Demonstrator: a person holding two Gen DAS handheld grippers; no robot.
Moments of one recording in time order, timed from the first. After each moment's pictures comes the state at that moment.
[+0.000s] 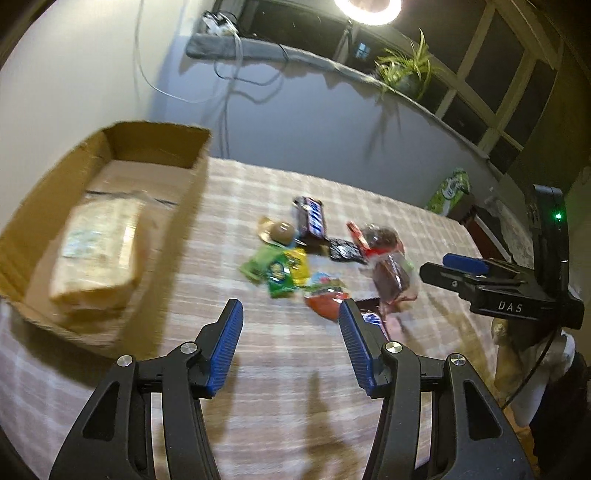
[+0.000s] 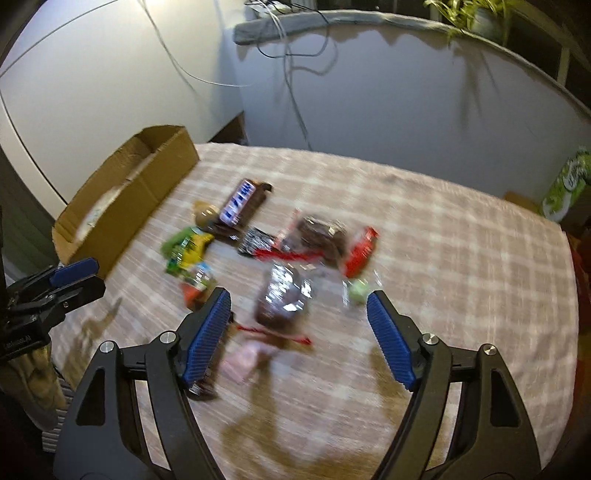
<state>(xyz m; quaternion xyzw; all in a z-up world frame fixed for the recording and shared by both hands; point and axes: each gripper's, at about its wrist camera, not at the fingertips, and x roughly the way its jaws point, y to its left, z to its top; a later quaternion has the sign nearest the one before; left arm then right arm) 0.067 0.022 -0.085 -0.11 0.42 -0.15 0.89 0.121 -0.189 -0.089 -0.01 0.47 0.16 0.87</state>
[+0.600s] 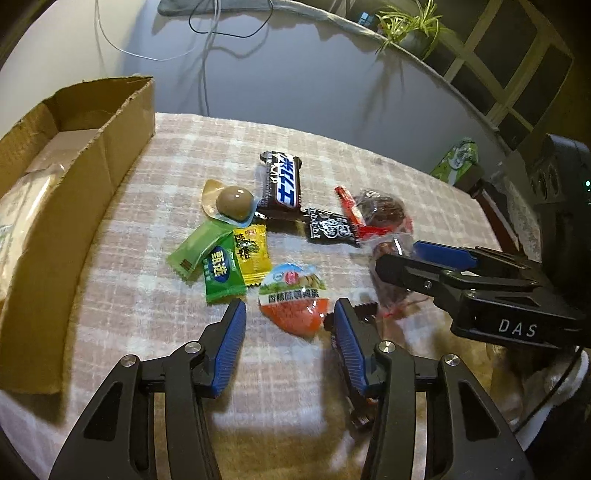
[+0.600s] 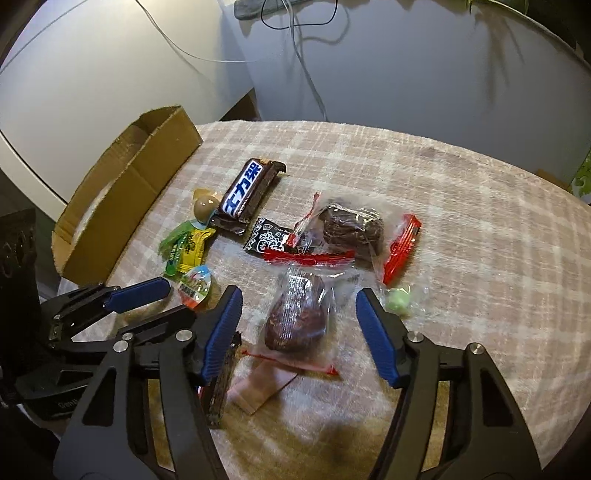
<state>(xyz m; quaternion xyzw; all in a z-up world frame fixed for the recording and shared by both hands) 0.111 -0.024 -0.123 -0.09 0.49 -0.16 0.85 0.153 -0.171 -0.121 0.01 0.51 0.19 0.84</state>
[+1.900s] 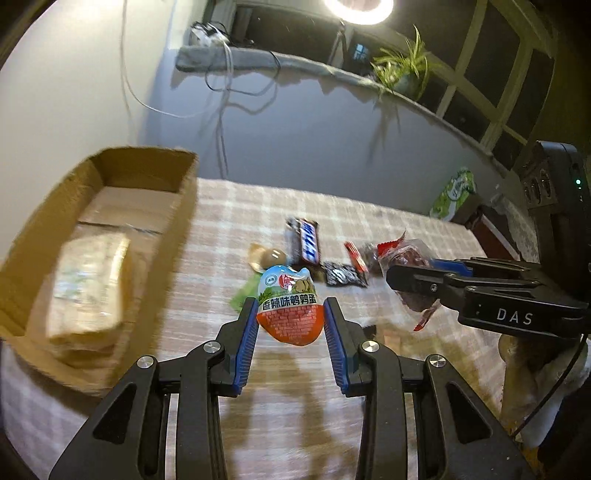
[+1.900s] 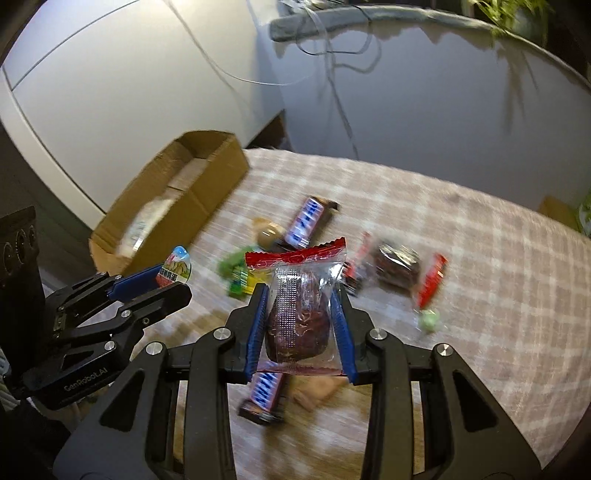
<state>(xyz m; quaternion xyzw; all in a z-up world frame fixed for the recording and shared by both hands) 0.082 0.016 -0.066 -0.08 0.40 -0.13 0.90 0.140 -0.141 -0.068 0.01 0.48 0.23 0.85</state>
